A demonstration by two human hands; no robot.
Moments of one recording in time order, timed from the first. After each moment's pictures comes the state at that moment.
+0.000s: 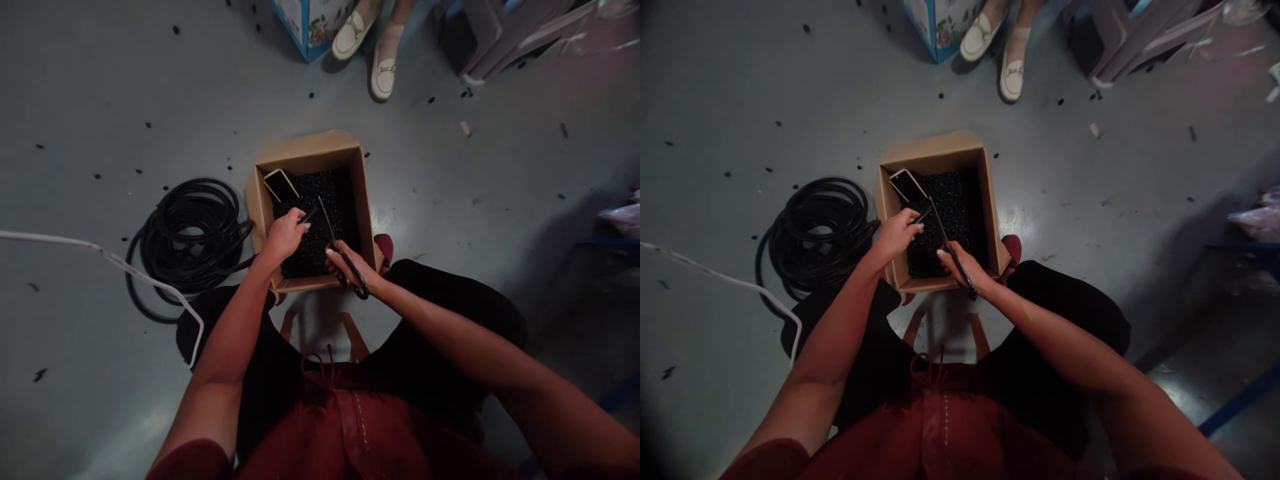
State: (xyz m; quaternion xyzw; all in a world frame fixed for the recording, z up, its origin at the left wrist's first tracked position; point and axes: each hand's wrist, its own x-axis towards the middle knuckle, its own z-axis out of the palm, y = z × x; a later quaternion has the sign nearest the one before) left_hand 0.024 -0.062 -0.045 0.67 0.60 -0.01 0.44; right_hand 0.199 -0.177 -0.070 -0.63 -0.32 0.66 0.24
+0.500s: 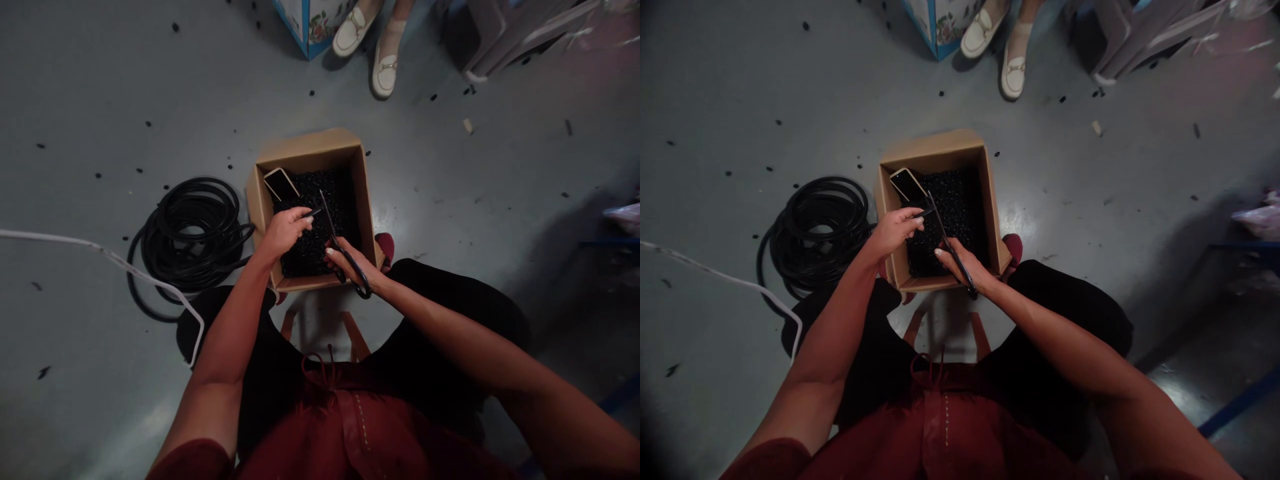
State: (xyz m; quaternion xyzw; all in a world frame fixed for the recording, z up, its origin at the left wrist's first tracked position) left_hand 0.021 -0.055 -0.045 0.60 0.55 0.10 0.57; right_hand 0.205 -0.178 -0.068 -0.60 -0.40 0.65 0.23
